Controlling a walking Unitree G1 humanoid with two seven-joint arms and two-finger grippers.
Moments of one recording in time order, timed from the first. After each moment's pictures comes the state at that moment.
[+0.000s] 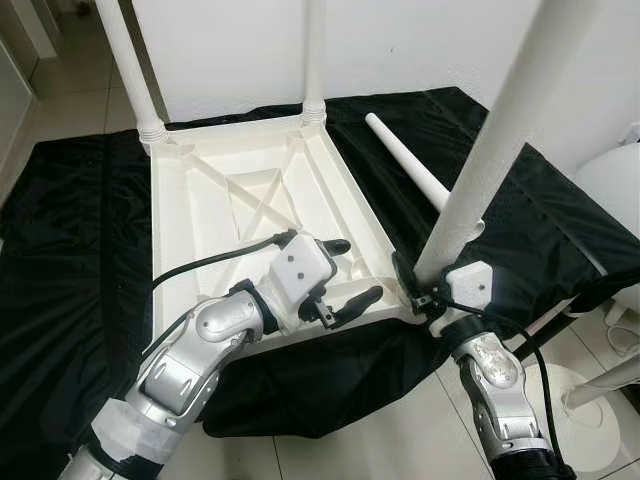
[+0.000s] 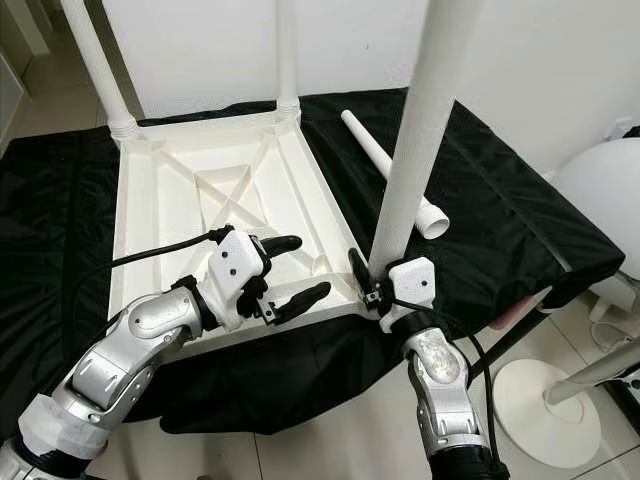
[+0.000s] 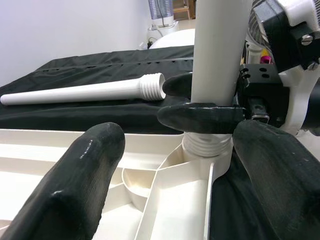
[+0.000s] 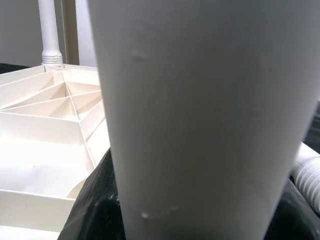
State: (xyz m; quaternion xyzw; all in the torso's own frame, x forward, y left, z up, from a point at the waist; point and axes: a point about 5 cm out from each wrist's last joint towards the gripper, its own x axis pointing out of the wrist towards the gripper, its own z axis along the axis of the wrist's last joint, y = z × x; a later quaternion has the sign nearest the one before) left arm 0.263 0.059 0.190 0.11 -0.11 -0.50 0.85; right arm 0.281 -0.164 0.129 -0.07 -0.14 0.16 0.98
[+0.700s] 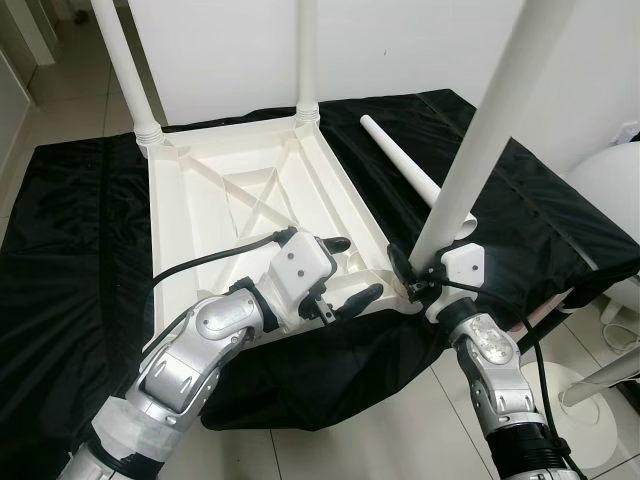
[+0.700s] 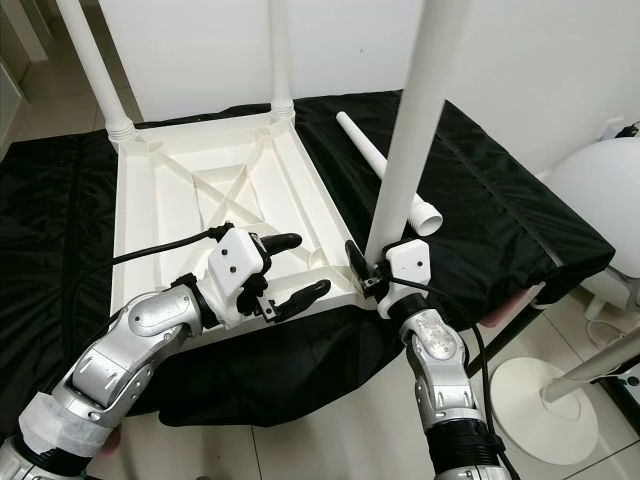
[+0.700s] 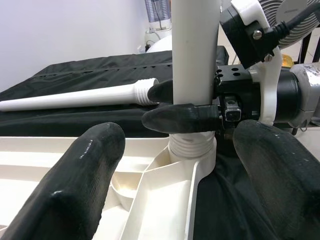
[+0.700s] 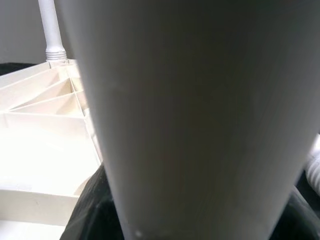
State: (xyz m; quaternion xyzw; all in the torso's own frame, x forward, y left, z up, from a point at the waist) left arm 0.264 0.059 0.192 0.11 -0.11 -0.50 0.85; right arm 0.303 -0.160 0.134 -0.03 -0.09 0.19 0.98
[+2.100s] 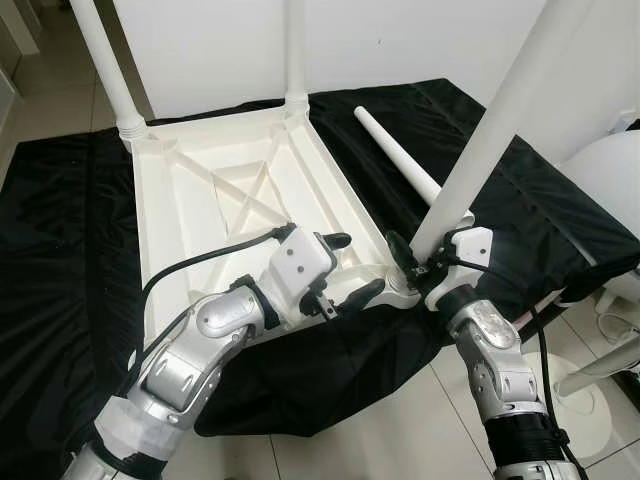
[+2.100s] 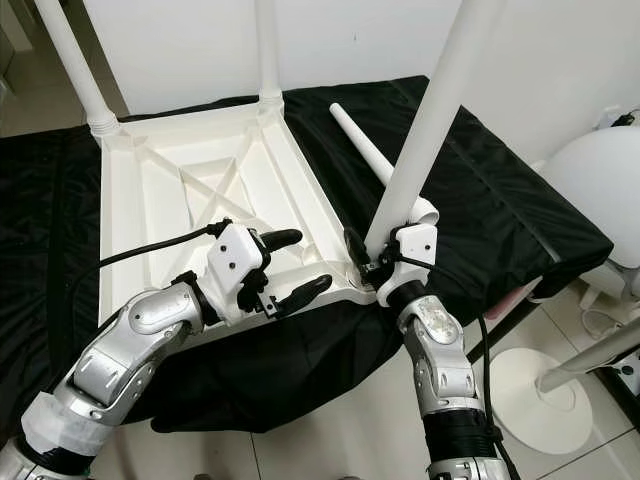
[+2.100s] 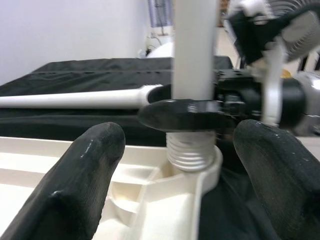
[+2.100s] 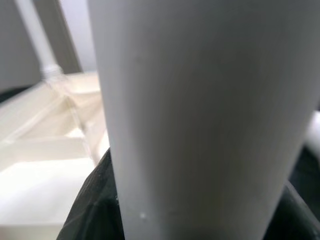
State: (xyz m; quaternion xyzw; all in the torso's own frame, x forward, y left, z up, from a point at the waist) left arm 0.271 0.060 0.205 0.08 -0.12 -0.49 0.86; right arm 0.303 -0.160 0.168 0.04 -0.12 0.20 0.97
